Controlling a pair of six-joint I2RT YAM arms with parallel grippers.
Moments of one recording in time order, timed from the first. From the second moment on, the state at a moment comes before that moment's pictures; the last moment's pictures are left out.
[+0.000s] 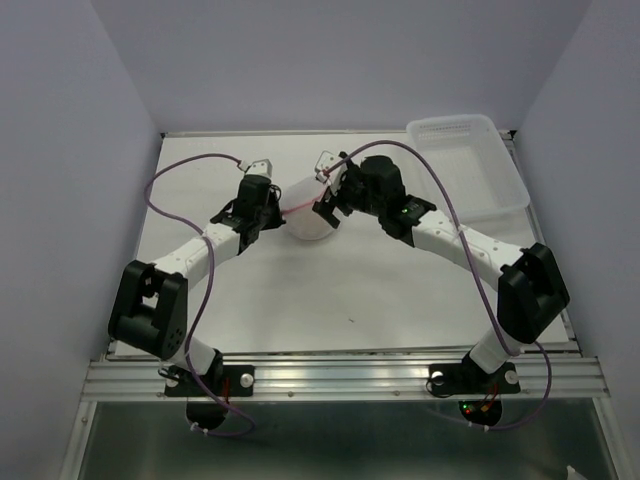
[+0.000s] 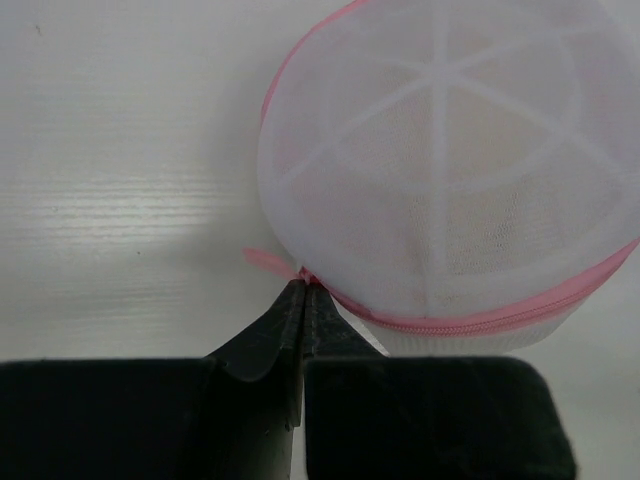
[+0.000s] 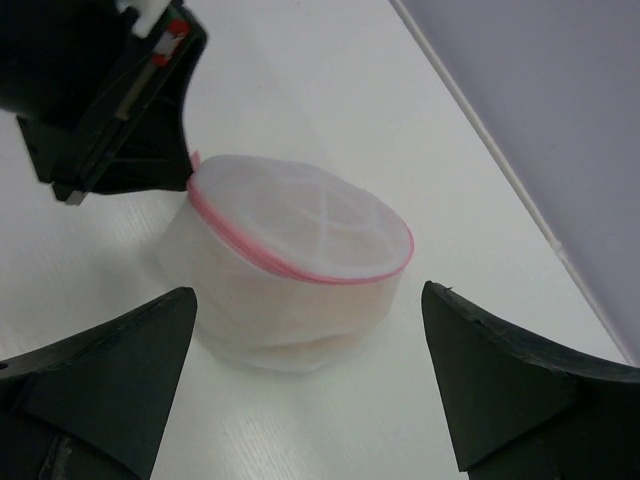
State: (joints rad) left arm -0.39 1.50 0.95 -0.10 -0.11 -0.45; right arm 0.68 1.63 1.26 0.05 -0.29 -0.45
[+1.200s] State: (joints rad) left arm -0.13 1.36 1.14 -0.28 -0.32 -0.52; right arm 0.34 1.33 0.93 0.11 0.63 0.40
